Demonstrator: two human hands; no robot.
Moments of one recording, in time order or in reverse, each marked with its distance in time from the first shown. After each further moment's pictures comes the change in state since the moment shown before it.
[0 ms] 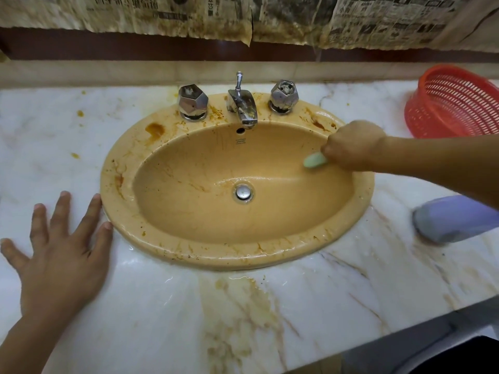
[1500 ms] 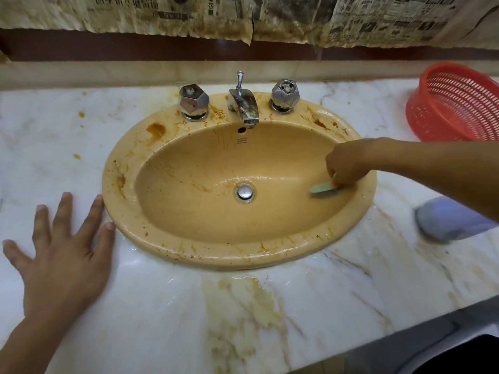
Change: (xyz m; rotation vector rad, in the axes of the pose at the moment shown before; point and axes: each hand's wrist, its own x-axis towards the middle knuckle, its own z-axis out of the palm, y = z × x) left_hand -0.004 0.003 -0.003 -0.028 0.007 0.015; right_hand 0.010 -0.010 0.003 0.351 -0.415 -0.078
